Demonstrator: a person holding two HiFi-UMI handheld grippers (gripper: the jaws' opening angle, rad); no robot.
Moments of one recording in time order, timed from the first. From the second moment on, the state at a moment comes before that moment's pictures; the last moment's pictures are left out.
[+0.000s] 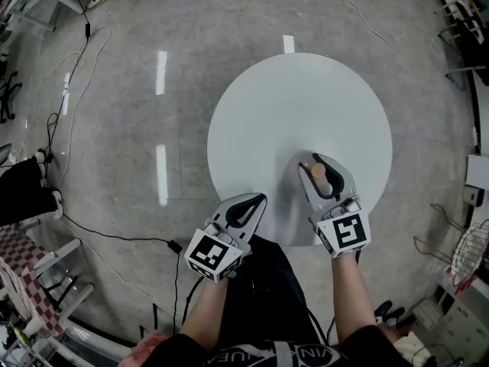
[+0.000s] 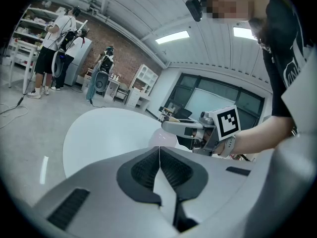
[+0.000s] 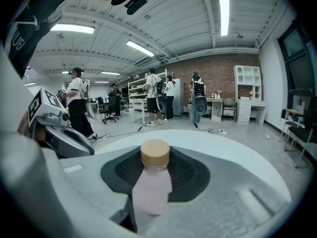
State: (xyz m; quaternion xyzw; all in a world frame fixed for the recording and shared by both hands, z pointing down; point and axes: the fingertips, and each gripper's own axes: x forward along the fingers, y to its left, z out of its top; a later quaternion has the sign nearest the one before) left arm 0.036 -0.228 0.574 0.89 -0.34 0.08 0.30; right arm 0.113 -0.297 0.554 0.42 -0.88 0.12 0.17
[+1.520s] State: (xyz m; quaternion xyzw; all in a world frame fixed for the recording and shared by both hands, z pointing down) left arm 0.042 -0.206 0.554 0.90 -0.33 0.08 0.28; right arm 0.131 -0.264 0.548 0.44 -0.87 0.15 0.16
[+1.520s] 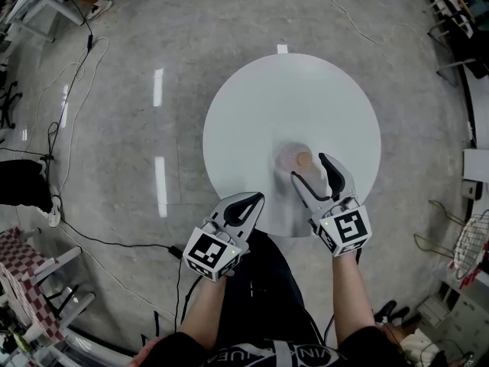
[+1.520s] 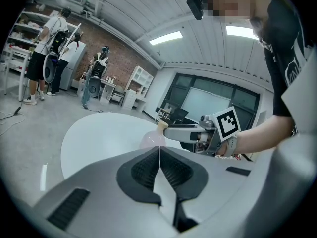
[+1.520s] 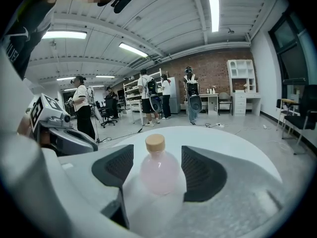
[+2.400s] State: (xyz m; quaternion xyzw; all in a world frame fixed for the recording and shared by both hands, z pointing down) left arm 0.042 -0.230 0.503 0.91 -0.34 0.07 0.23; right arm 0.122 -0.235 0.491 0.41 -0.89 0.13 0.15
